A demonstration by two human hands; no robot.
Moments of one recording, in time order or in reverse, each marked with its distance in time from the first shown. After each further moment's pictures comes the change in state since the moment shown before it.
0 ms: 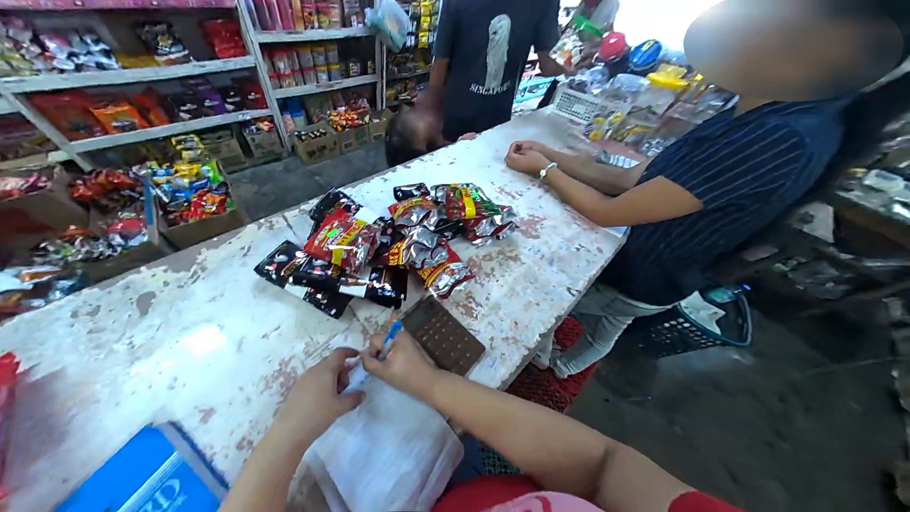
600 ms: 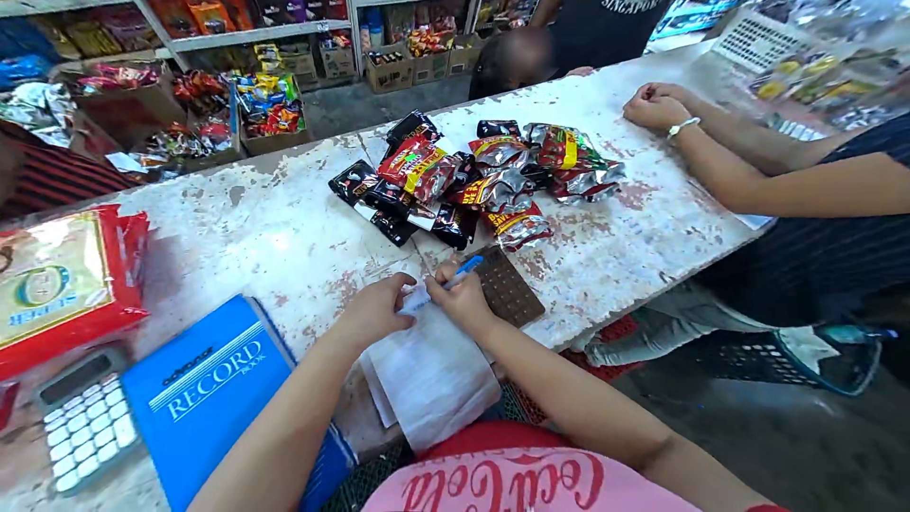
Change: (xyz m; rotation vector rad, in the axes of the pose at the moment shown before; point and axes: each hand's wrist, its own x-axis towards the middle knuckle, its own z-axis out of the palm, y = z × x) left_hand -0.005 0.001 0.000 -0.022 -0.035 0.028; right_hand -0.001 0.009 0.004 0.036 0.130 -0.023
